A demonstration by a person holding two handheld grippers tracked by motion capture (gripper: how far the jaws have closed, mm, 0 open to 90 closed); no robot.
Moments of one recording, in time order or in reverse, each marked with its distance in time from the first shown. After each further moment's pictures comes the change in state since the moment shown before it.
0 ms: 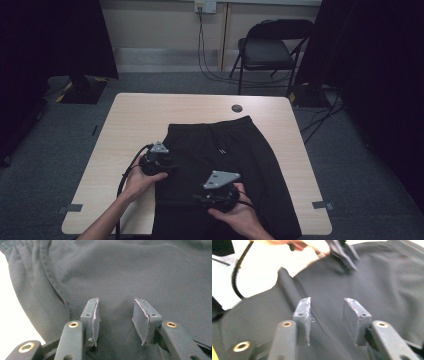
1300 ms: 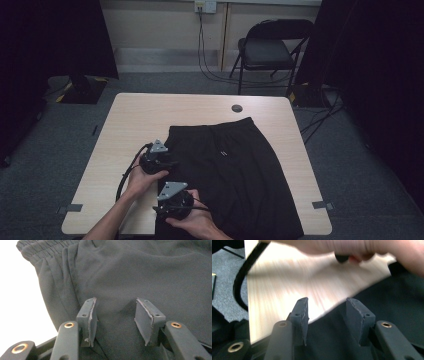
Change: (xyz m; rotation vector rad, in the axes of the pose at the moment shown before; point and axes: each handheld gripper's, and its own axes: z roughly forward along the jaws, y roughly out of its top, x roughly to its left) left arm 0.006 -0.003 0.007 -0.069 0.066 -0.008; right arm 0.053 0.020 0.109 0.013 0.100 -0.080
